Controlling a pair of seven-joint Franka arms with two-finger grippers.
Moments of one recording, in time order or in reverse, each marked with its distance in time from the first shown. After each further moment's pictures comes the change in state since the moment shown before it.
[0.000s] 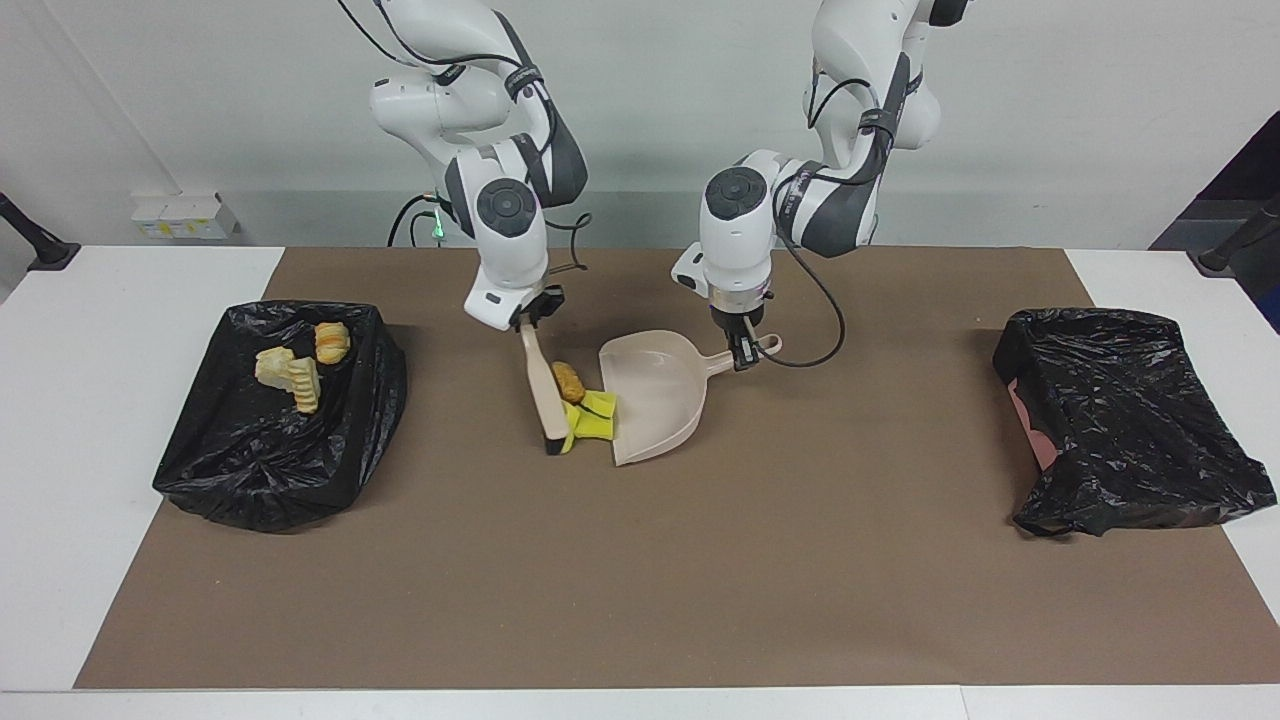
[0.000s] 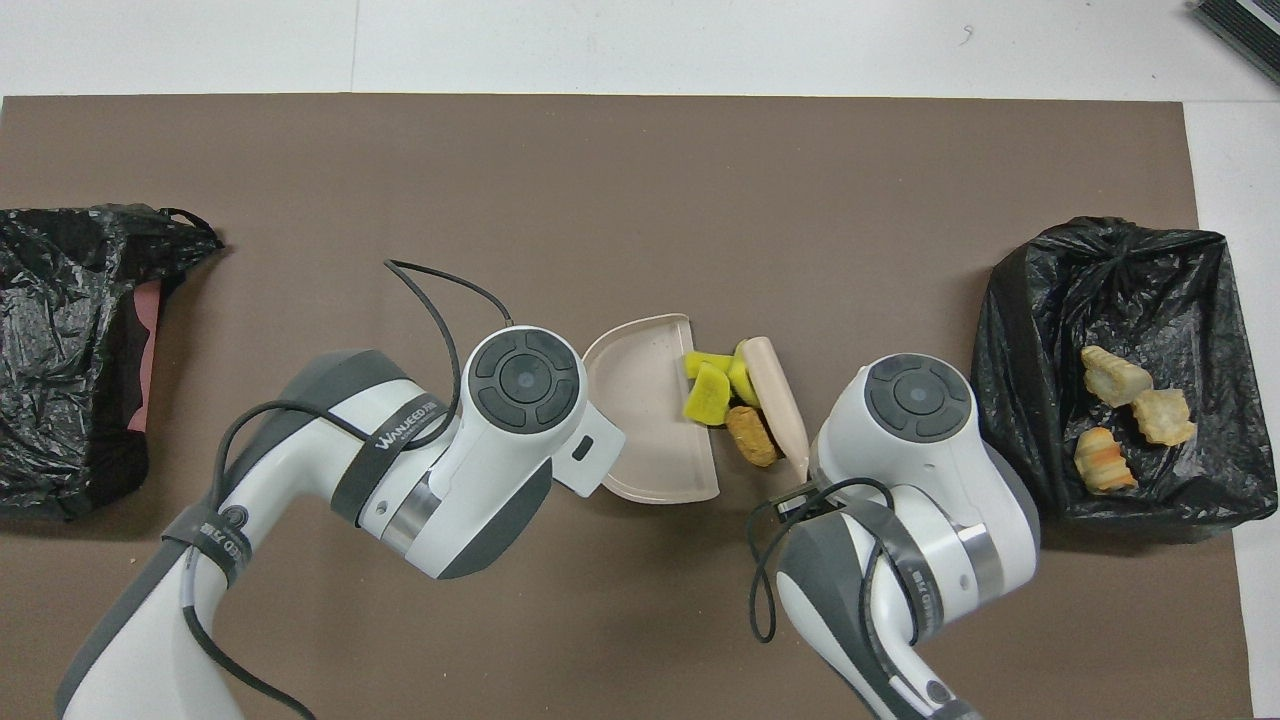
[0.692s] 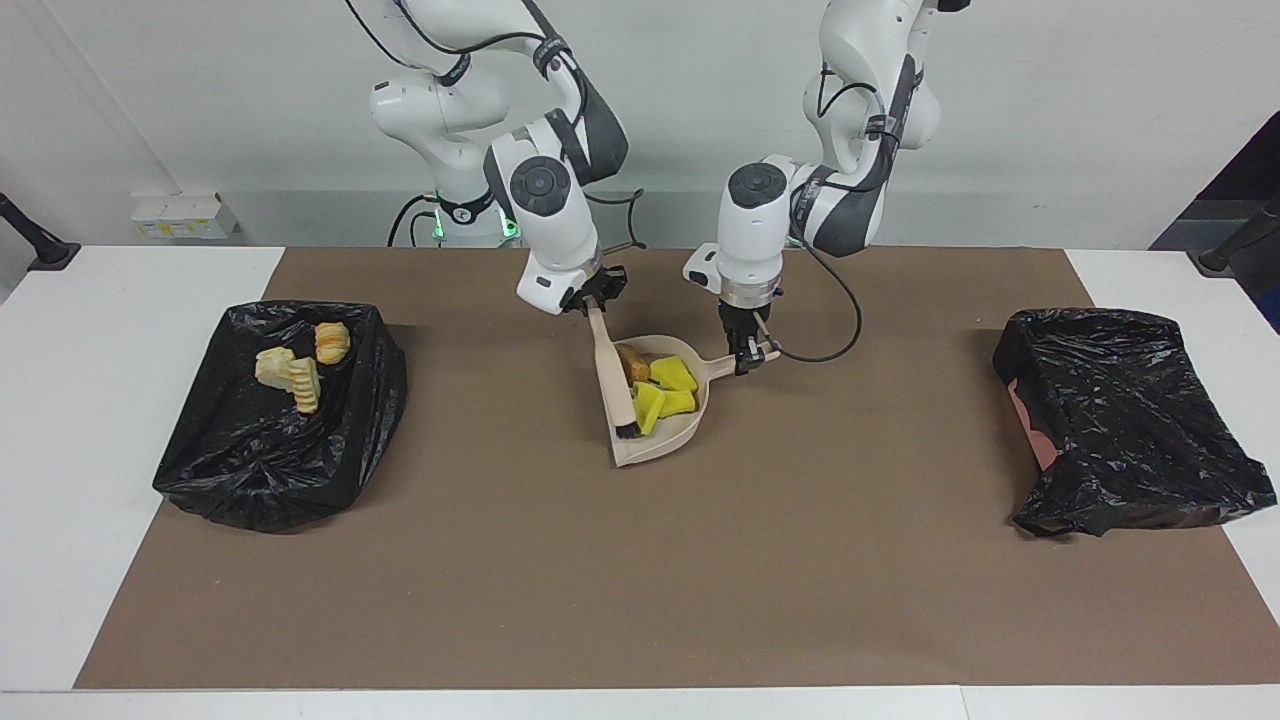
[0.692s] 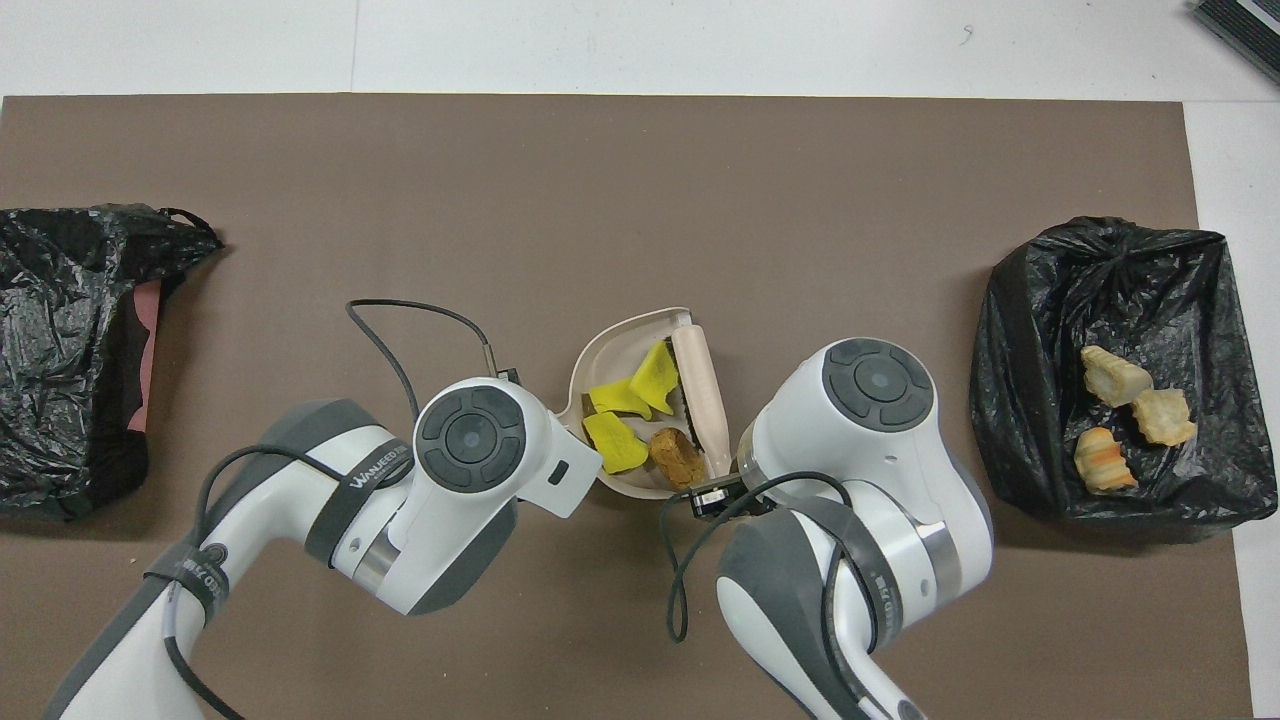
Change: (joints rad) left arm 0.023 -0.071 0.011 -0.188 -0.052 0.260 -0.004; right arm 0.074 0.024 -0.001 0.170 0.140 -0.078 0.172
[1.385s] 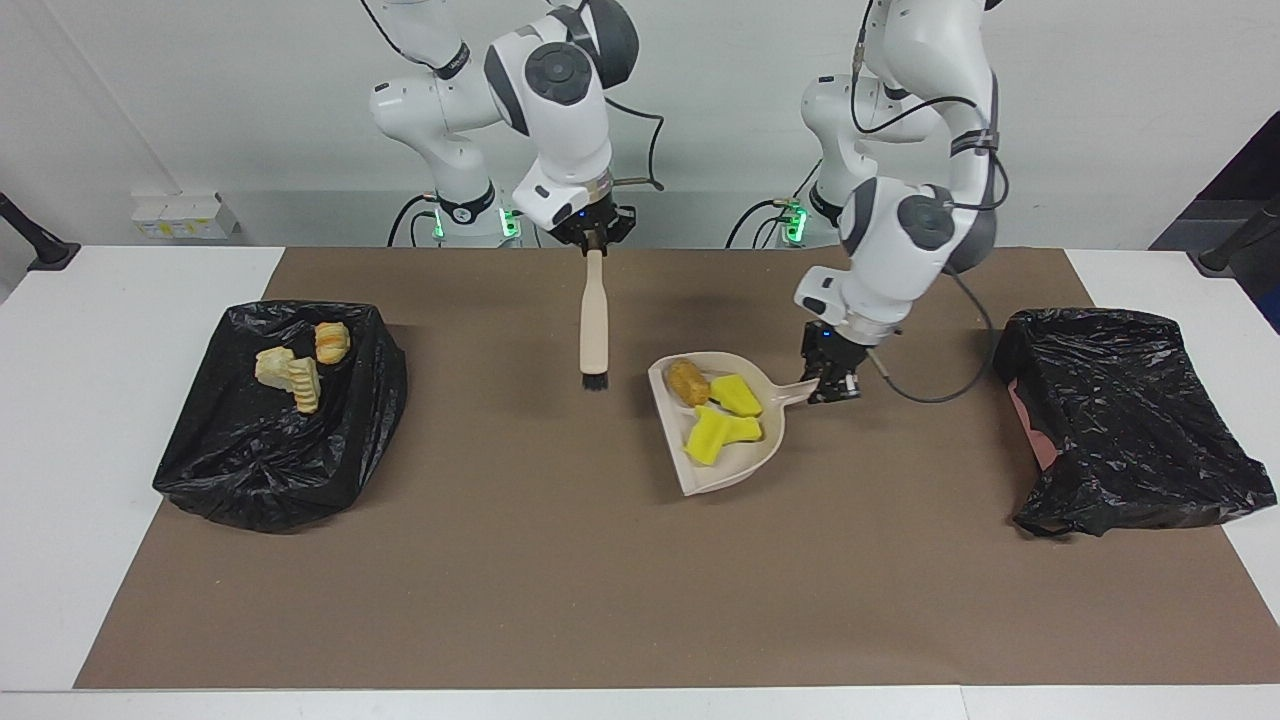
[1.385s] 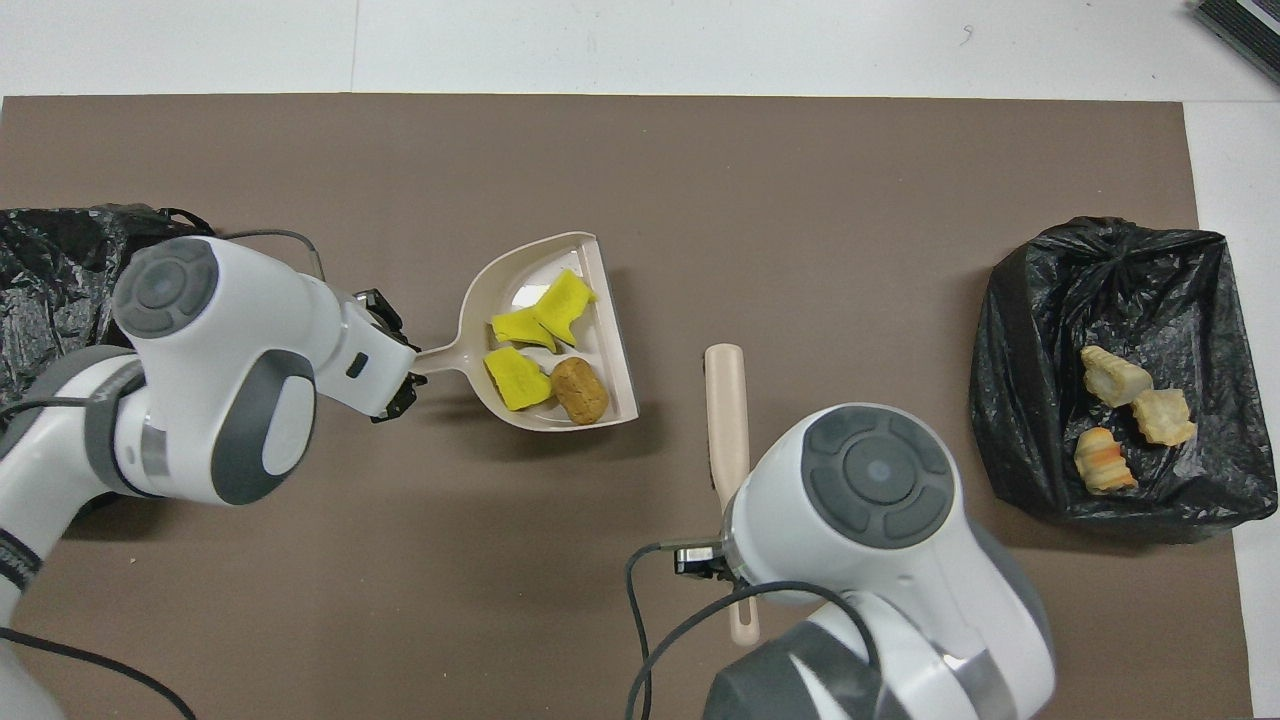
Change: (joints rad) left arm 0.317 0.010 0.013 0.130 -0.248 -0.131 0.447; right arm 0.097 -0.164 0.006 0.033 -0.027 -0.200 0.311
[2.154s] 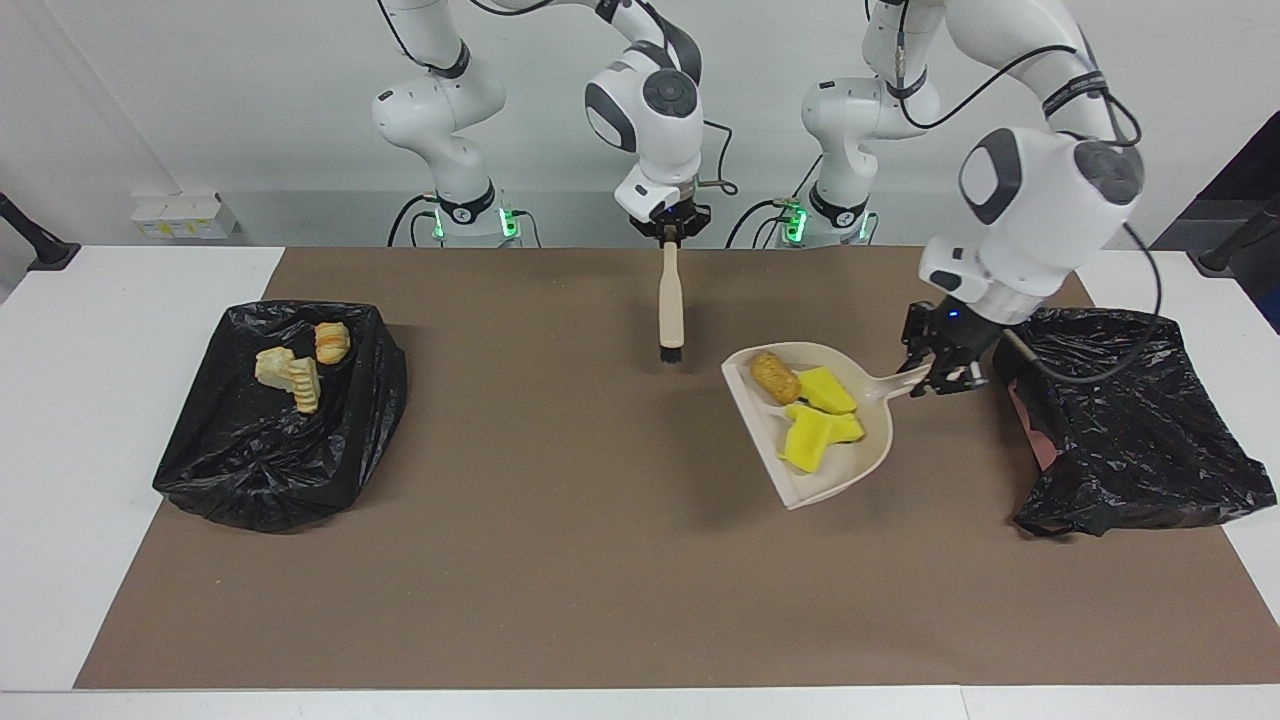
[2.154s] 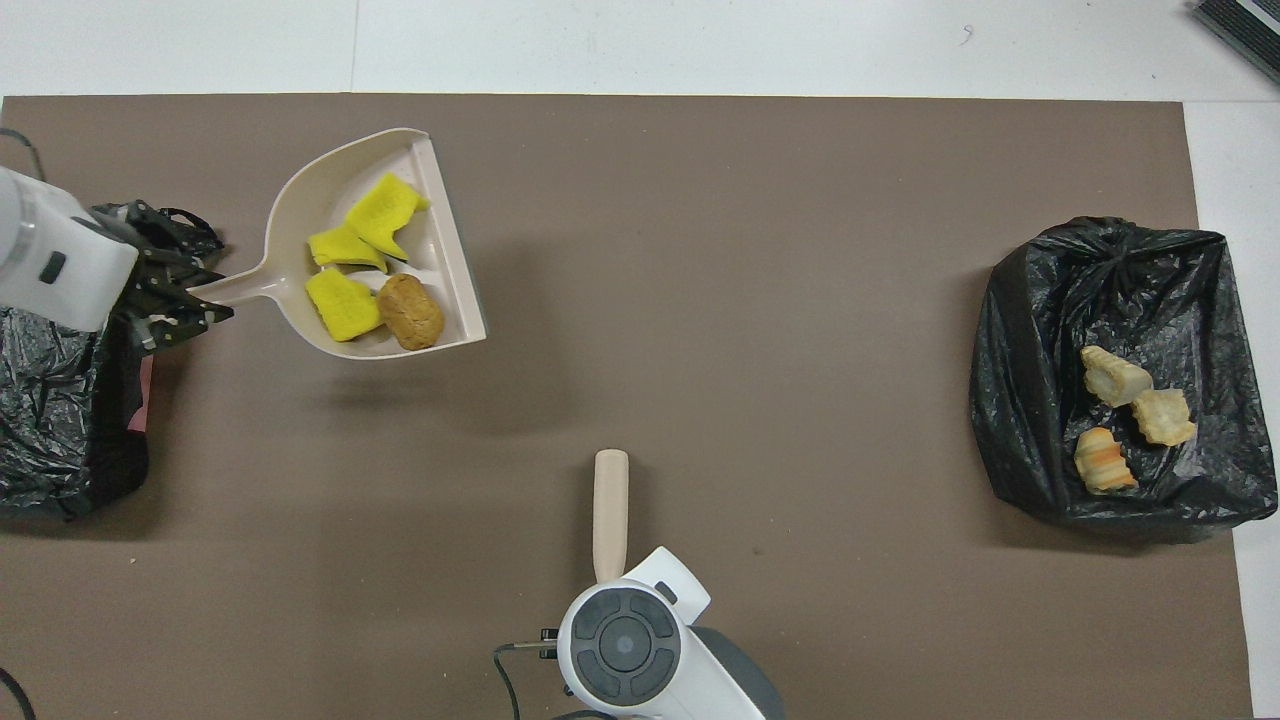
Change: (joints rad) left arm 0.284 0.005 0.010 0.292 -0.002 -0.292 0.172; right arm 0.296 0.153 0.007 -0.207 0.041 0.441 0.257
